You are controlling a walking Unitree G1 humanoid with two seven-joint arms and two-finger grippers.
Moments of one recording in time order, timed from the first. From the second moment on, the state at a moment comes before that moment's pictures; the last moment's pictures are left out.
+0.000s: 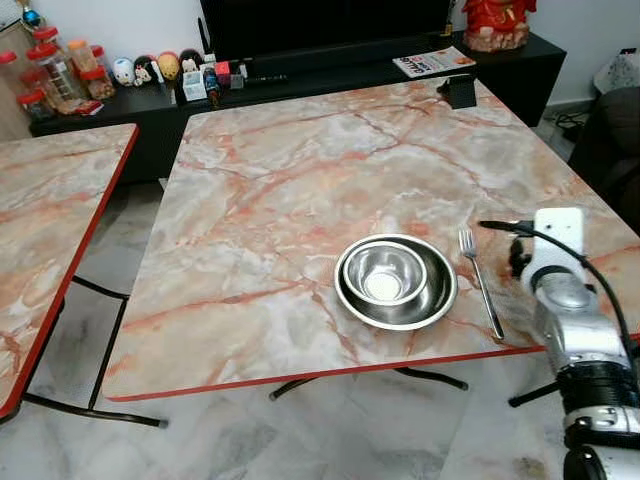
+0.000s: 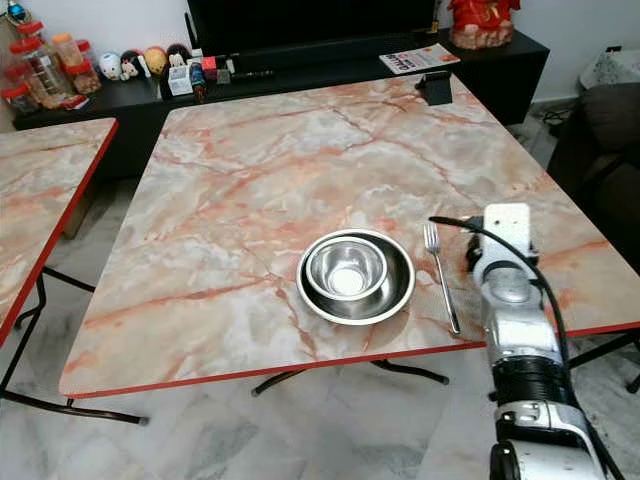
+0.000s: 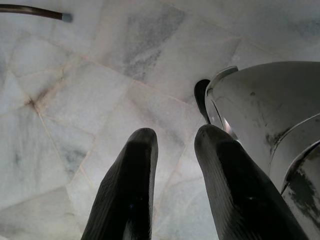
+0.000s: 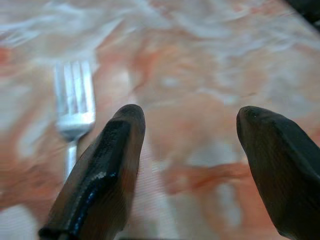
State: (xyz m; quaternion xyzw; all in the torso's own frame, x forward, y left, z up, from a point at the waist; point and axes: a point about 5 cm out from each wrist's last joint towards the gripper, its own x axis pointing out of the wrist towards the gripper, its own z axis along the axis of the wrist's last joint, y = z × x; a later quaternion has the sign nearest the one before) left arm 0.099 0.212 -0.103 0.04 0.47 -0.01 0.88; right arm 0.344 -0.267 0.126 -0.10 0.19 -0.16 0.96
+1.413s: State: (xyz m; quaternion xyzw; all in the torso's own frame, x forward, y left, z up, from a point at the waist) left arm 0.103 0.214 -0.101 0.04 0.45 0.00 0.89; right arm 0.344 -0.234 0.119 -0.04 -0.05 -0.12 0.99
